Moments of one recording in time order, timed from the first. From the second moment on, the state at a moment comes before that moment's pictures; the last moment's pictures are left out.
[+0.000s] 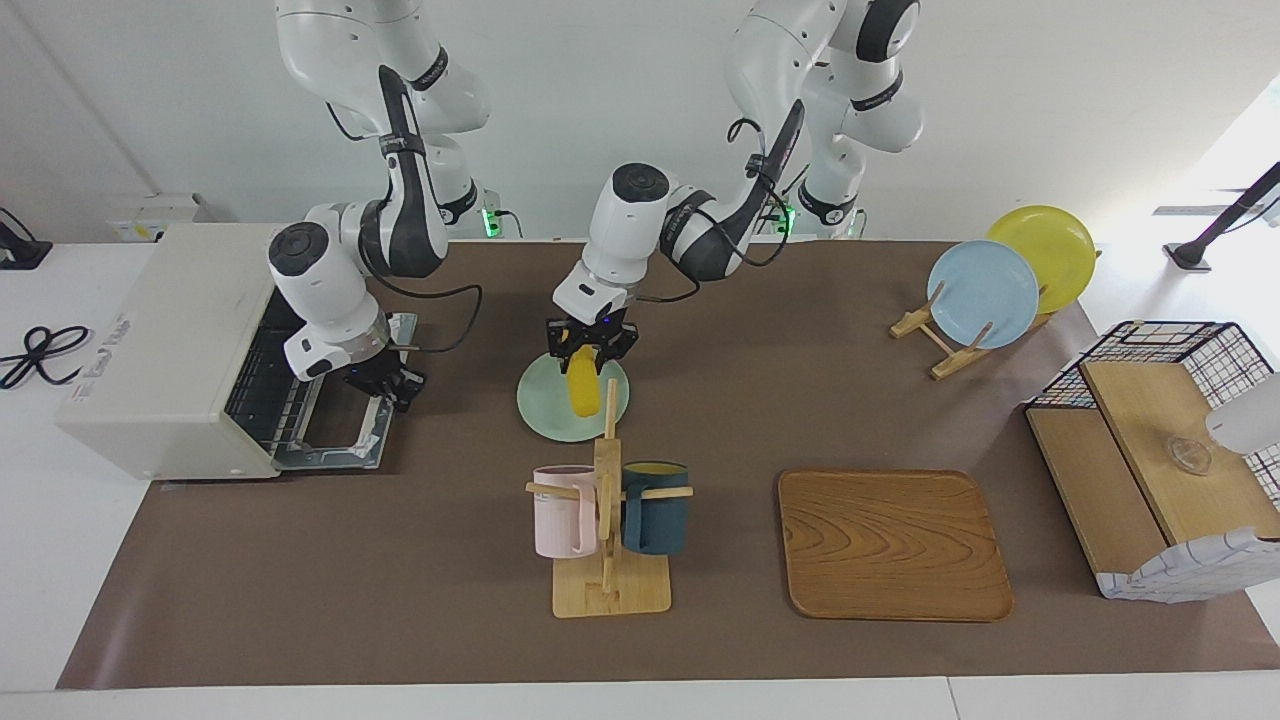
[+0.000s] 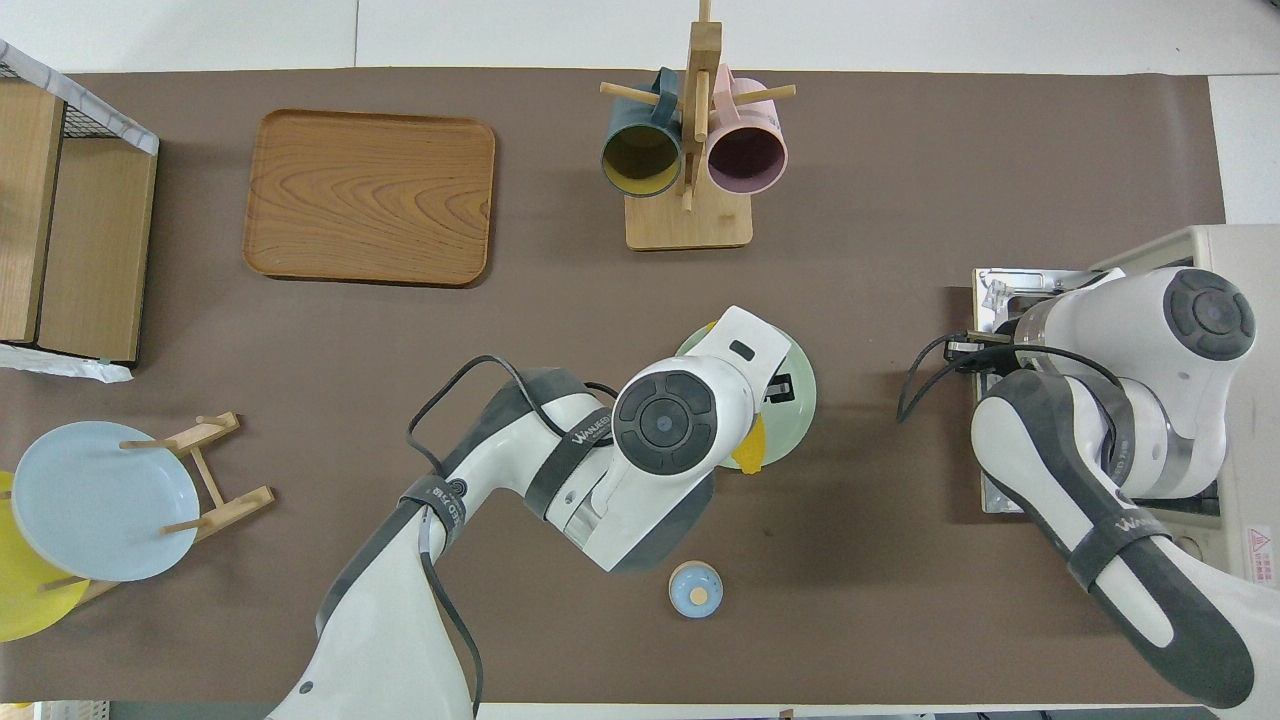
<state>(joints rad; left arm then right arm) -0.81 0.42 -0.07 -1.77 -0.12 2.48 -0.85 0.02 0.12 -0.02 -2.25 0.08 2.38 0.16</state>
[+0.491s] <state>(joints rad) -0.81 0.48 -0.07 -1.80 -0.12 2.58 -0.83 0.06 0.12 -0.05 -2.24 0.11 2.41 0.16</state>
